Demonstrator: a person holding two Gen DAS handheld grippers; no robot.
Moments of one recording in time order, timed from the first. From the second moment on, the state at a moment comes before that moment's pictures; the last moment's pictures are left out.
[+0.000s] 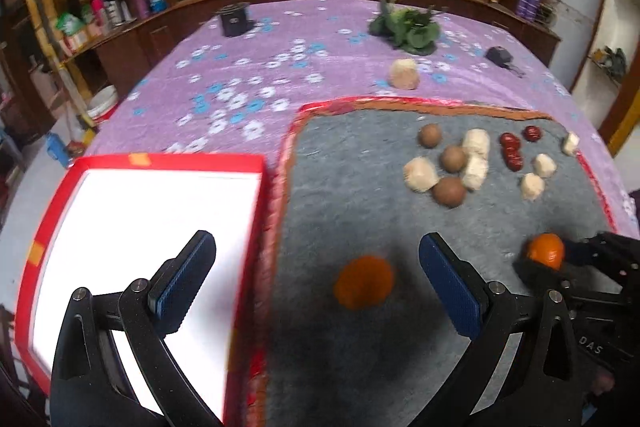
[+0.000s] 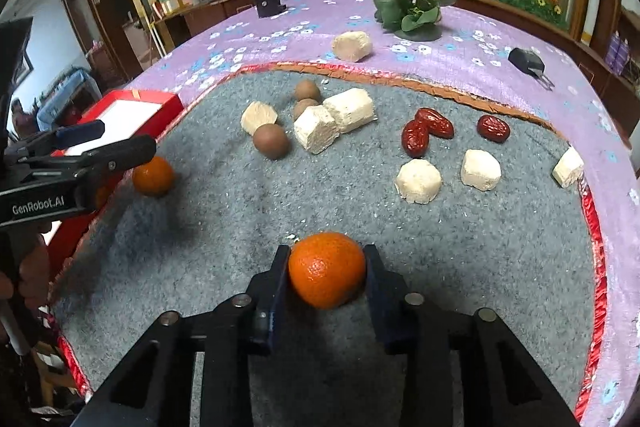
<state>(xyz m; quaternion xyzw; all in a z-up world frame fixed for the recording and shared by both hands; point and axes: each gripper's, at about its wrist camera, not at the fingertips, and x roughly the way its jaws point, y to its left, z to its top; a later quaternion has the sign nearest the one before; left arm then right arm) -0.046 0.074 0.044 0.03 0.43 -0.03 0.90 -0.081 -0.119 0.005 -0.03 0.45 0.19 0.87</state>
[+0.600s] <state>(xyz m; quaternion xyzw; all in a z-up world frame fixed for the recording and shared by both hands) -0.064 0.057 0.031 0.11 0.45 -0.06 0.89 -0.070 -0.225 0.033 0.21 0.37 0.23 0.88</state>
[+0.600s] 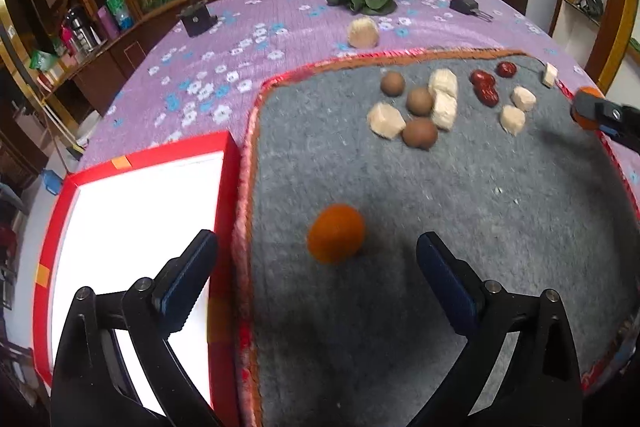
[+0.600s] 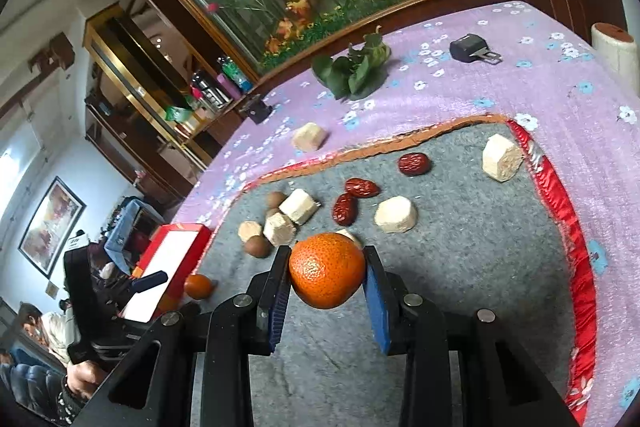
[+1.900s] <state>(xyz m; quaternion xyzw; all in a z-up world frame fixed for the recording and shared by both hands) -0.140 0.147 0.078 0.00 0.38 -0.04 0.92 -0.075 -0.079 0.039 0.10 0.39 0.34 0.85</state>
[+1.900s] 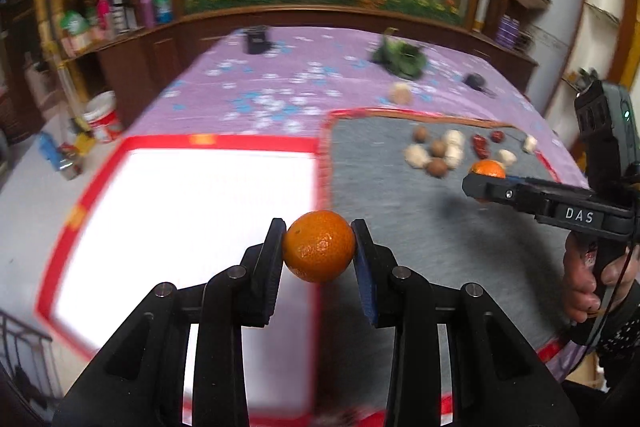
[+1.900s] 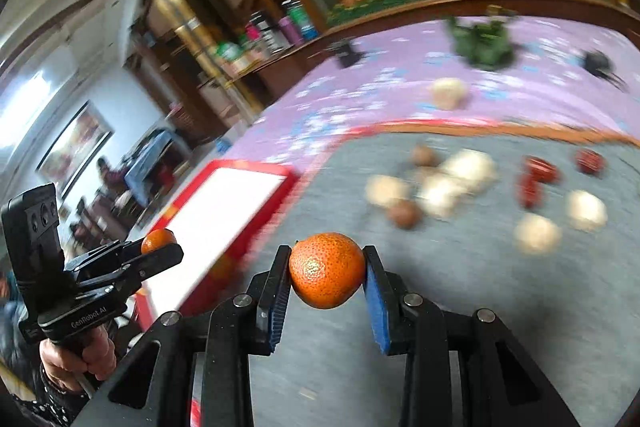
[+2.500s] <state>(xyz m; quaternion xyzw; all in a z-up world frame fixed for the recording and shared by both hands) -0.150 0.238 0.041 -0.04 0.41 0.08 0.91 -0.058 0.107 0.015 0.04 0.45 0.42 0.79</state>
